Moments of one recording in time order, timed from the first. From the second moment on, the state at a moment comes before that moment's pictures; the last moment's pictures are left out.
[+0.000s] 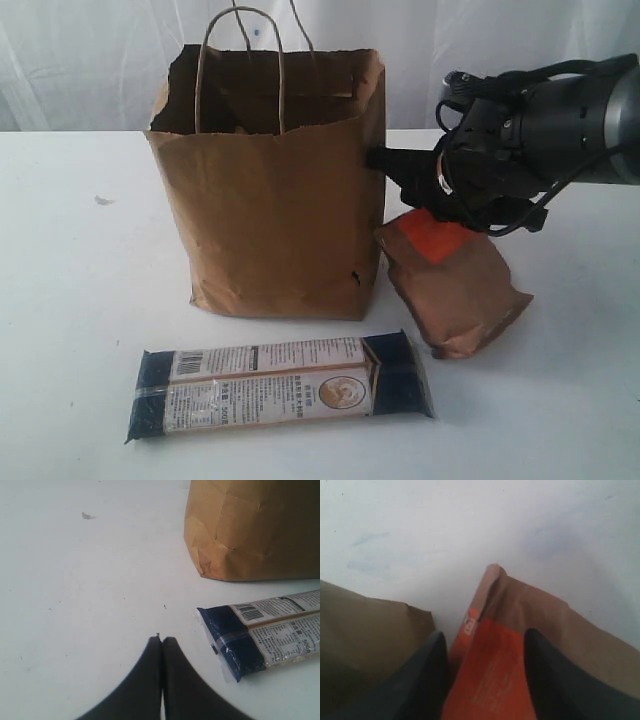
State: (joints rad) left arm -0.23 0.00 0.02 -0.21 0.40 0.10; right arm 0.53 1.74 -1.14 -0.73 0.54 1.46
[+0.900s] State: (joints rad) left arm -0.23 0.00 0.02 -0.21 0.40 0.10; right arm 0.59 1.28 -0.81 -0.61 0.55 1.01
